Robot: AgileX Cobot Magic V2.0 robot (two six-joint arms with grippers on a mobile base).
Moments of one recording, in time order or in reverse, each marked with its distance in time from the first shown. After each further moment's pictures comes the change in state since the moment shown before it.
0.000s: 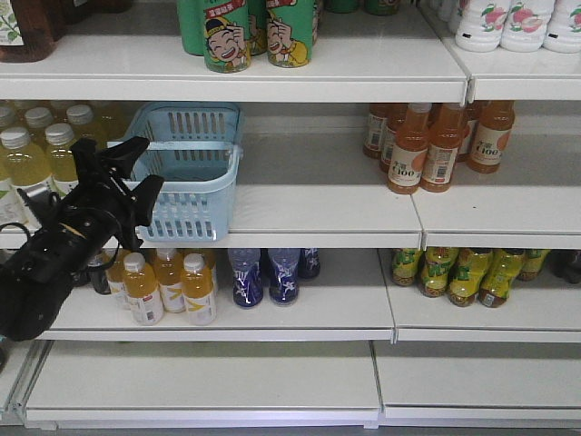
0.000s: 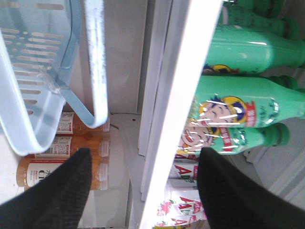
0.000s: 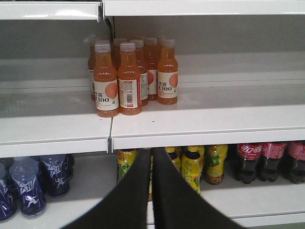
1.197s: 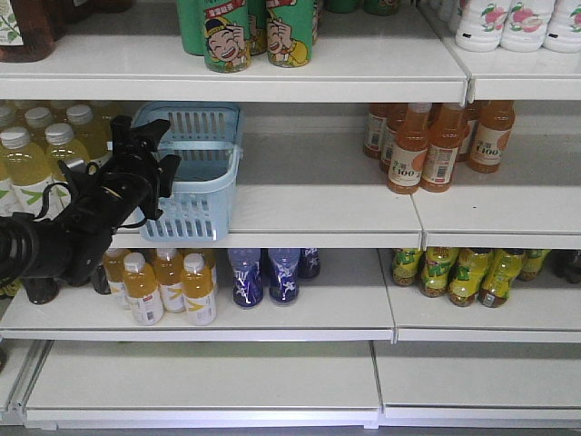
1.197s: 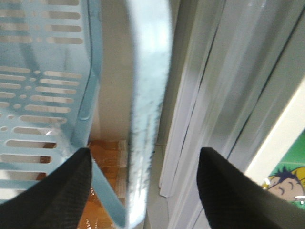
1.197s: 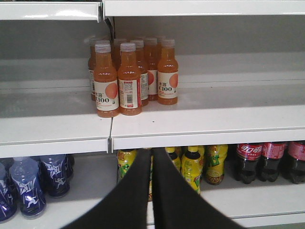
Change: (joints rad) left arm 0.000 0.240 -0.379 -0.026 0.179 -0.001; right arm 0.000 0.000 0.000 0.000 0.000 0.000
